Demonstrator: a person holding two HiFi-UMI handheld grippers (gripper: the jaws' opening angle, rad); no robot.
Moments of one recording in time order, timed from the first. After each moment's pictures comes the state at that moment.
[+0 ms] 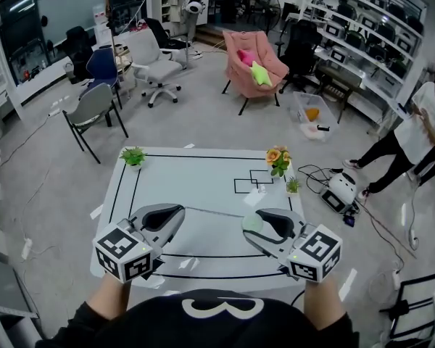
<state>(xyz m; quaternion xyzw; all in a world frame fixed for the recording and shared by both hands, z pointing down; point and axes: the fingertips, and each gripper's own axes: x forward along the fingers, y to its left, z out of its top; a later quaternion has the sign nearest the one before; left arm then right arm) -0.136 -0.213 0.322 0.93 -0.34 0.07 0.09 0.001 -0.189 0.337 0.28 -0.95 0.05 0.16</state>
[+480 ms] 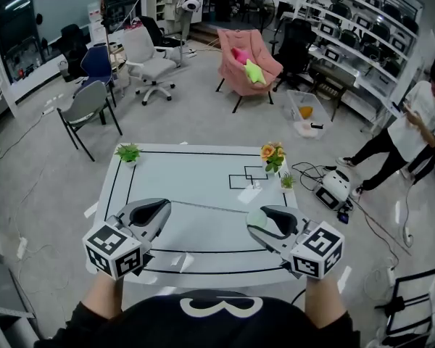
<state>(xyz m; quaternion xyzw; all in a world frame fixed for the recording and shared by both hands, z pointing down) -0.163 -0.212 0.323 0.92 -0.37 0.06 0.08 0.018 -0.184 0.341 0.32 -0.93 0.07 0.17</state>
